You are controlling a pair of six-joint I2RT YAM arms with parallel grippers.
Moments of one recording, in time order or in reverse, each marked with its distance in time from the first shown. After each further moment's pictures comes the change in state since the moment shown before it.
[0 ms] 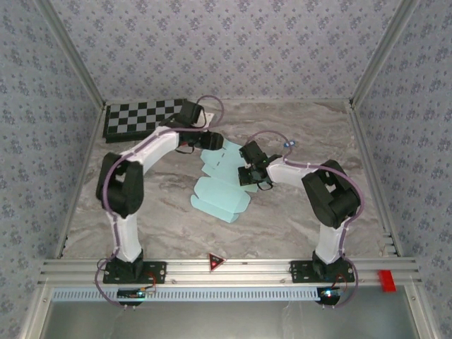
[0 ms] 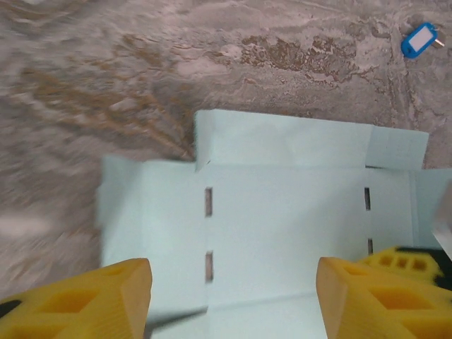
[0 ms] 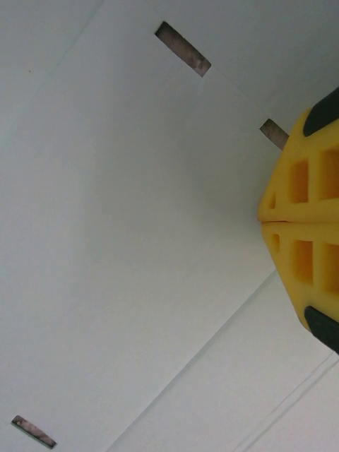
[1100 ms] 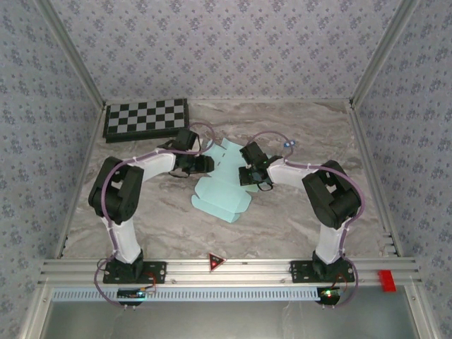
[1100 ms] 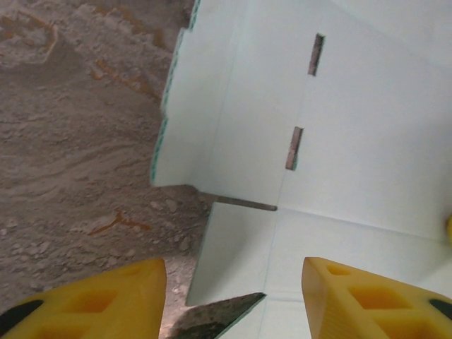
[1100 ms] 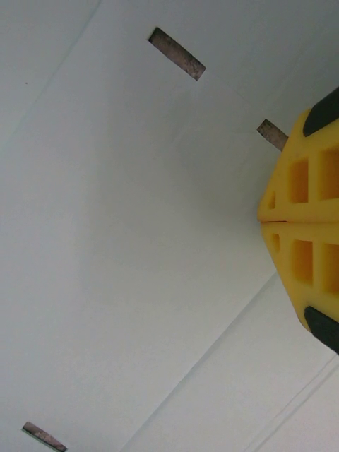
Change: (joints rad) left arm 0.000 -0.048 -0.379 0.226 -0.009 -0.223; right arm 0.003 -0.004 -0.016 0.023 0.014 0.031
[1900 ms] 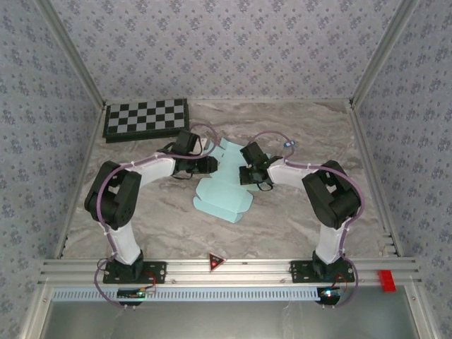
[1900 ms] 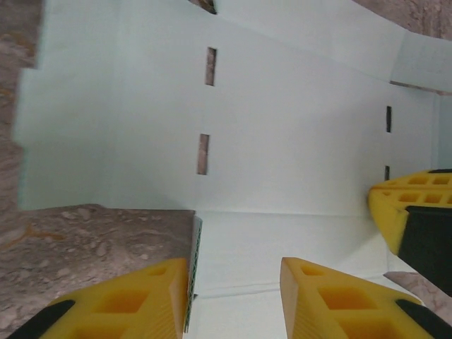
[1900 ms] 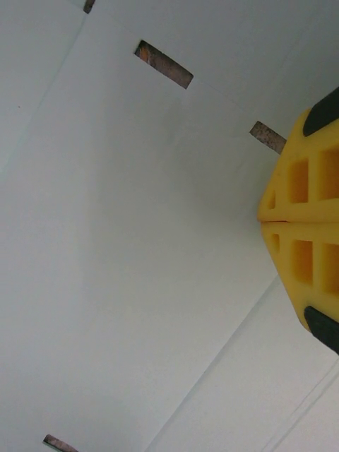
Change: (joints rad) left arm -0.031 -0.056 -0.061 0.105 0.079 0.005; right arm 0.000 0.000 -0.006 0.016 0.012 0.026
